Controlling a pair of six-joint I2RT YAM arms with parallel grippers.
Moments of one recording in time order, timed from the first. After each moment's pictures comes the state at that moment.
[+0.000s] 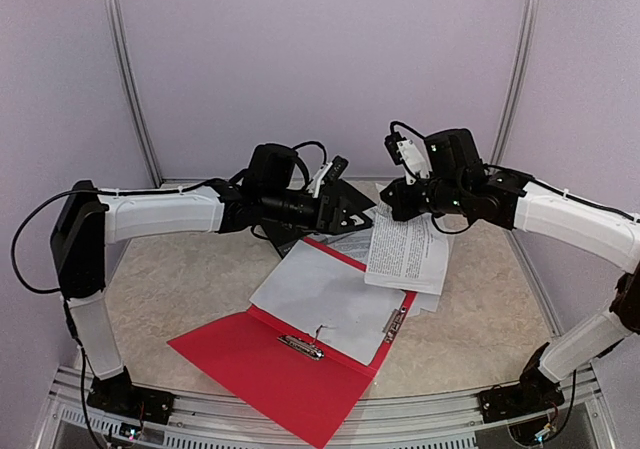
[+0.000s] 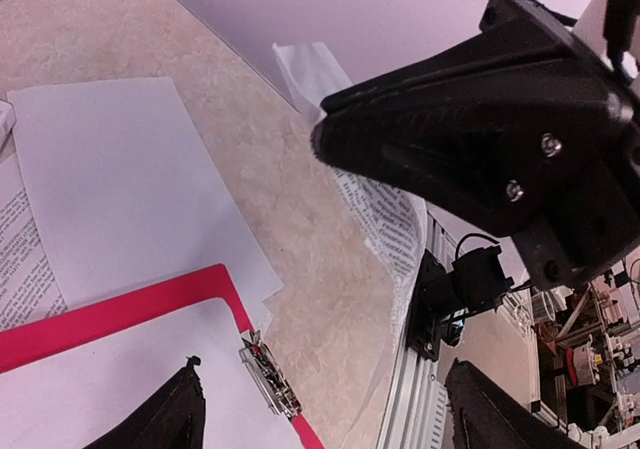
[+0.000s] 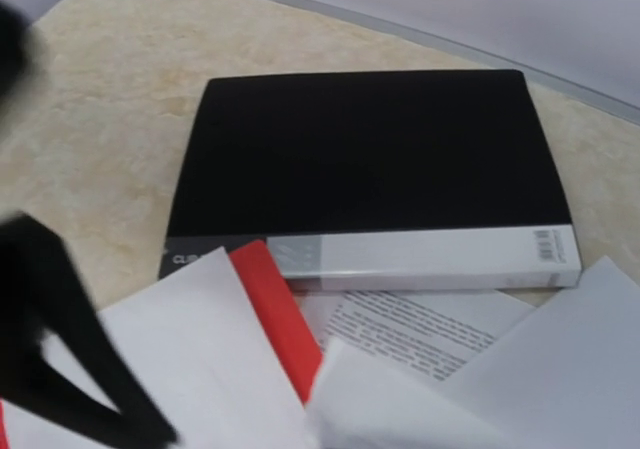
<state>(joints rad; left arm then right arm) -0.81 1.86 1.43 0.04 0.63 -0.48 0.73 1.42 1.23 -0.32 0.07 0.15</state>
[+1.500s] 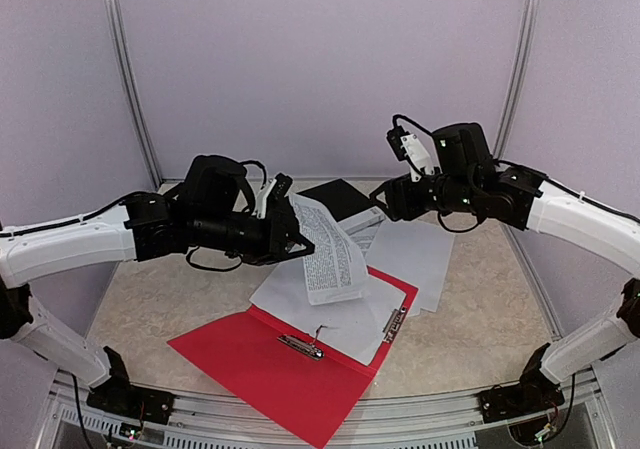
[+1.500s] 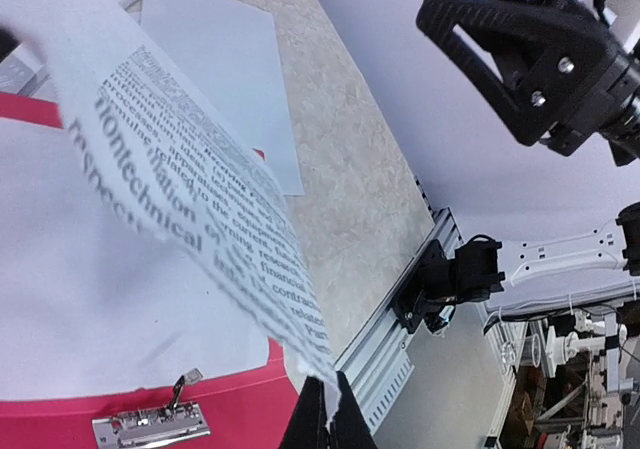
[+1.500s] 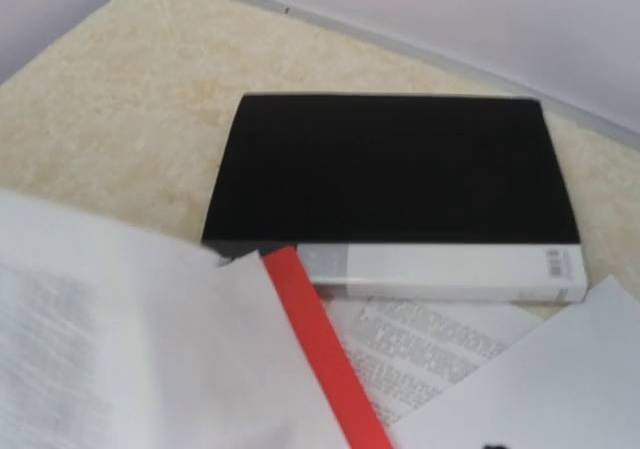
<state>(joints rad) -0.92 1.43 1.14 -0.24 0.31 -0.73 0.77 1.38 1.28 -0.39 0.06 0.13</state>
